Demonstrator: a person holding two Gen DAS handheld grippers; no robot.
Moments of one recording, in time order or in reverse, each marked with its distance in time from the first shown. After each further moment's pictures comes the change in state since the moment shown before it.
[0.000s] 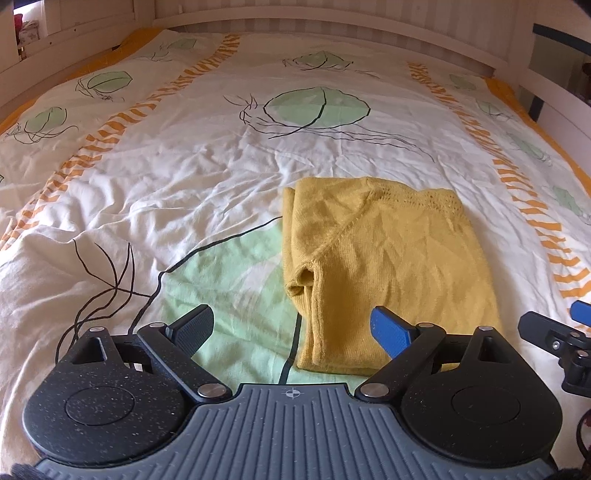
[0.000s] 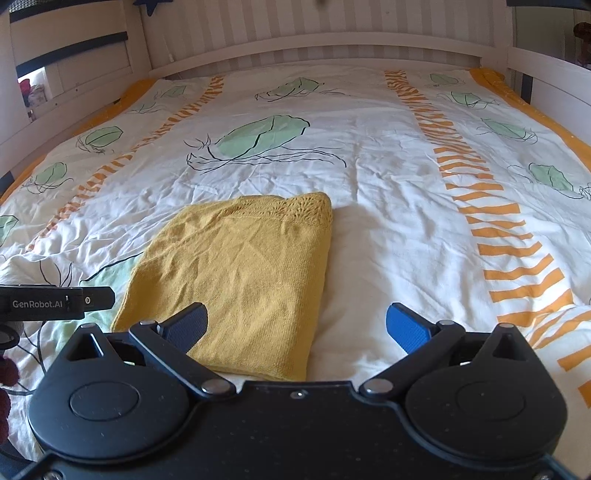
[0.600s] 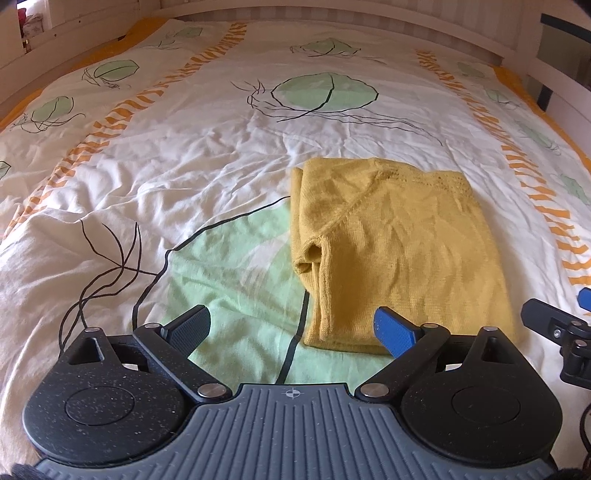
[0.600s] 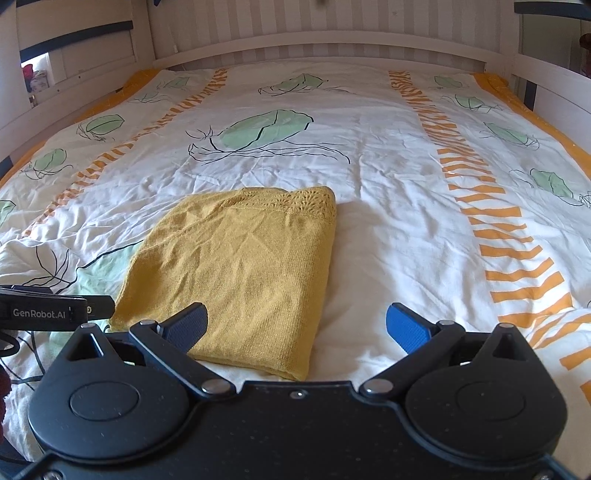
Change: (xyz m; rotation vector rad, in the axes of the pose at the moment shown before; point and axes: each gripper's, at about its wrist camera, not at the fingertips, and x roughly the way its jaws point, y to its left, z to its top) left arm 0.000 0.000 -0.009 -0.006 0.038 0.030; right arm 0.002 0.007 -0.004 -0.034 0.010 -0.033
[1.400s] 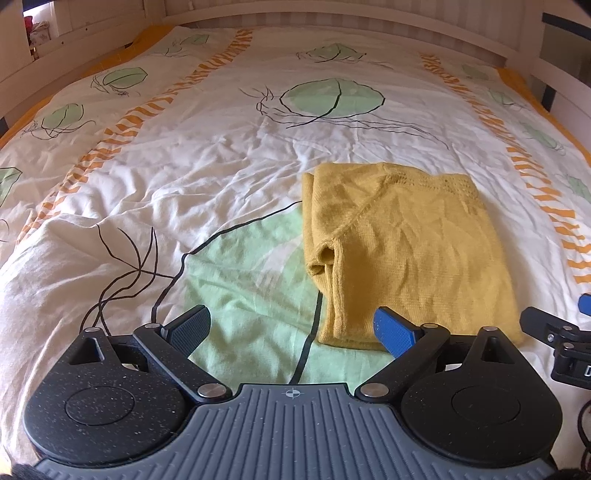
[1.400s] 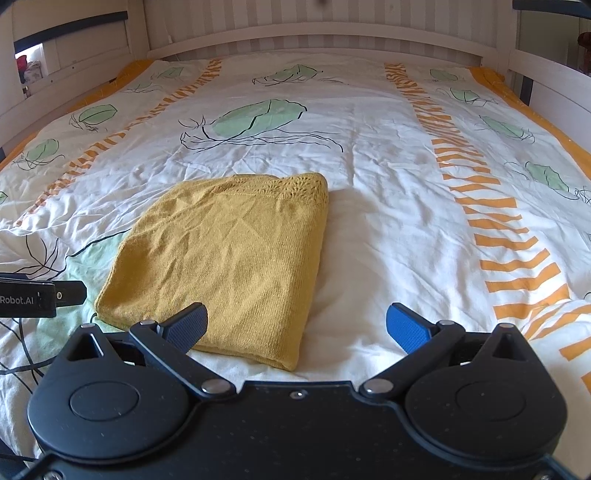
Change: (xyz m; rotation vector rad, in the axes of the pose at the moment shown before) left arm -0.009 0.004 -0.001 0.009 -0.018 0.029; right arm 0.006 -0.001 -0.006 -0.006 0.029 -0.018
